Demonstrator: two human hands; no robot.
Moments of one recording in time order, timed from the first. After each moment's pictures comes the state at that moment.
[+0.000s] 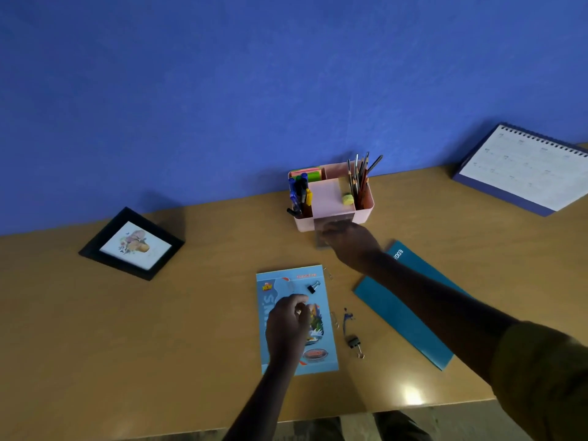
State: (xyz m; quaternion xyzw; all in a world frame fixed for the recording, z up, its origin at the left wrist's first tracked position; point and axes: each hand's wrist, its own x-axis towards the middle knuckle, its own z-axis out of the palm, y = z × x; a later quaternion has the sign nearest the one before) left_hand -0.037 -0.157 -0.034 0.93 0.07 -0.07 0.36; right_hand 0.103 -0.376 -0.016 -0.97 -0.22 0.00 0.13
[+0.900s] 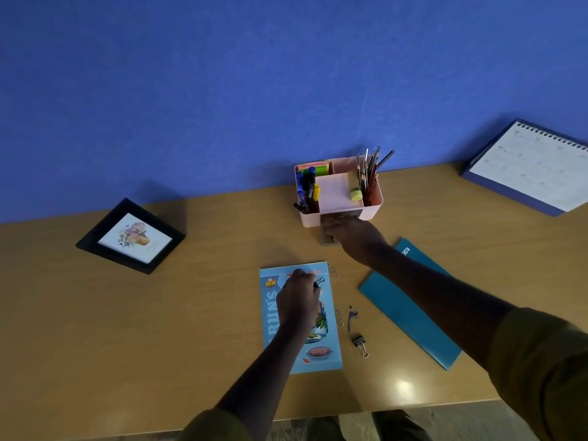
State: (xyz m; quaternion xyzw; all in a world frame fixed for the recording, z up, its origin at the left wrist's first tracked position) left_hand 0.016 -0.174 -0.038 0.97 -0.03 -0.11 0.19; right_hand 0.116 -0.372 -0.026 -0.97 -0.19 0.06 0.12
